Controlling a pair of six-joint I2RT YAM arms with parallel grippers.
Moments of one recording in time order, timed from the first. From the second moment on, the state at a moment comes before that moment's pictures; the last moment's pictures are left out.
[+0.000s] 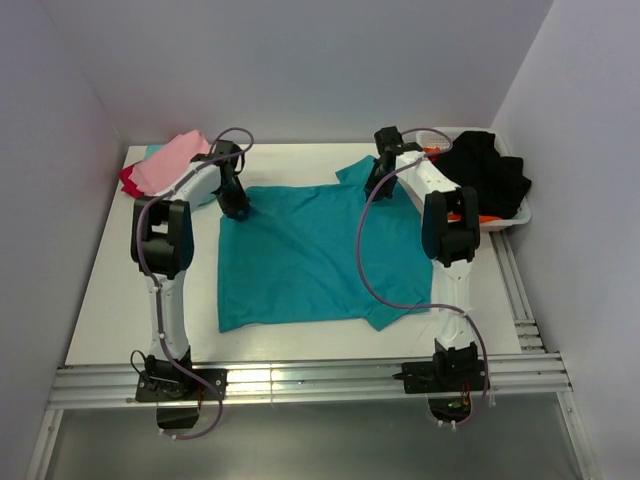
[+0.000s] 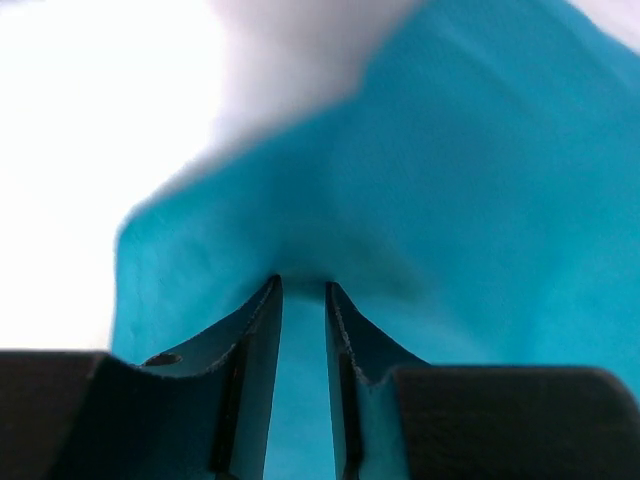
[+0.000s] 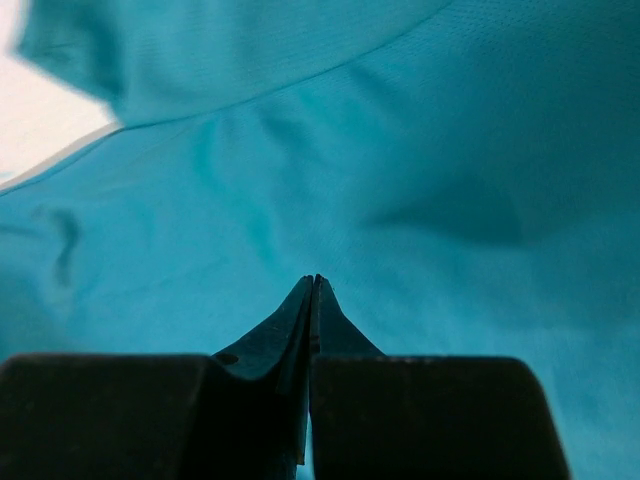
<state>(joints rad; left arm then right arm) -0.21 2.18 1.76 -0.81 -0.02 -0.62 0.20 2.27 1.93 -0.80 -0.05 0.62</state>
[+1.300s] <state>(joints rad) -0.10 1.86 1.66 -0.64 0.06 -0.58 0.13 1.62 1.53 -0.70 -0.15 0.69</state>
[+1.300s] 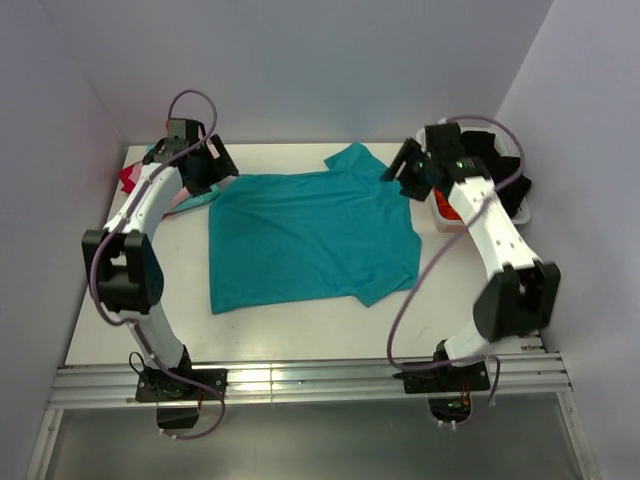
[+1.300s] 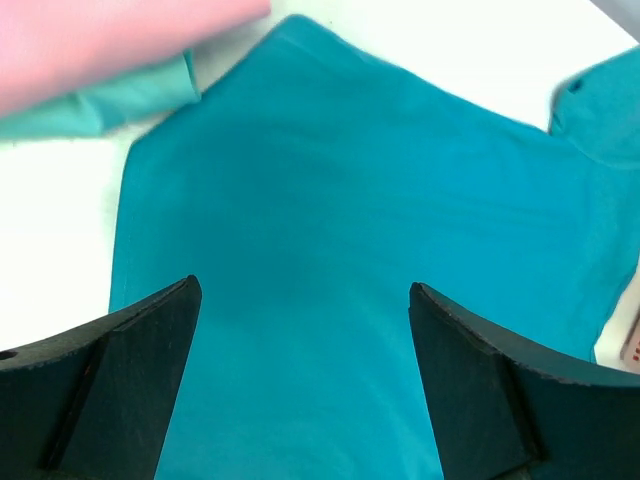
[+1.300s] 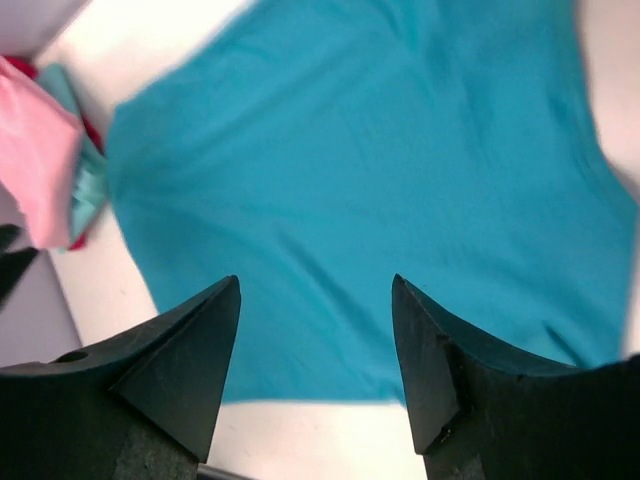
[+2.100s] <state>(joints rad) -0.20 1.55 1.15 -0.56 0.12 -0.60 0.24 1.43 0.83 -0.69 -0.10 0.83</state>
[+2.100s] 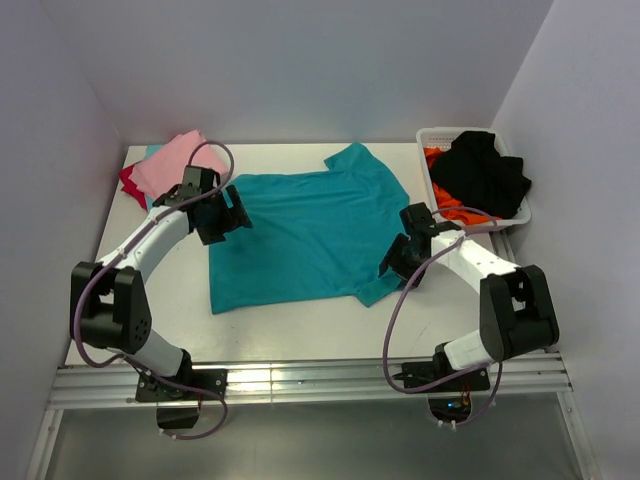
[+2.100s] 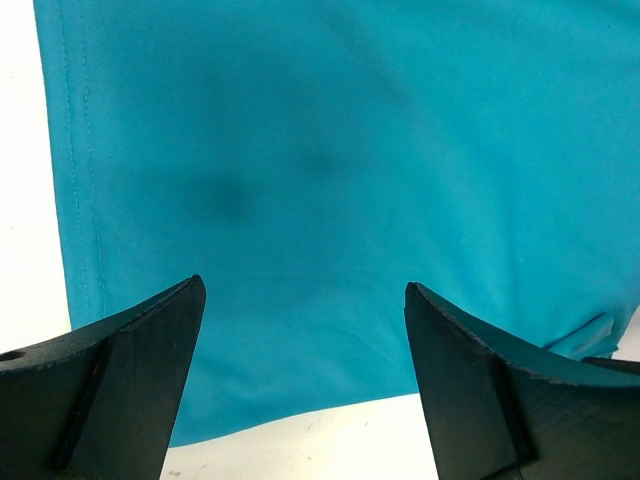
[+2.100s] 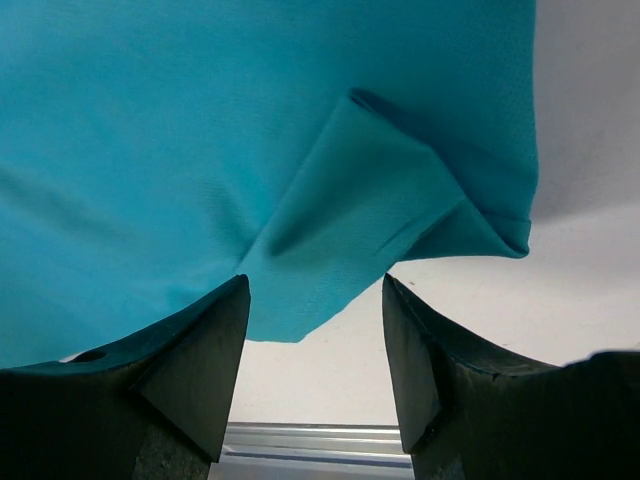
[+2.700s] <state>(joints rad) -0.20 1.49 1.02 -0.55 0.12 -0.60 0.30 1.46 0.76 -0.69 -0.06 0.88</state>
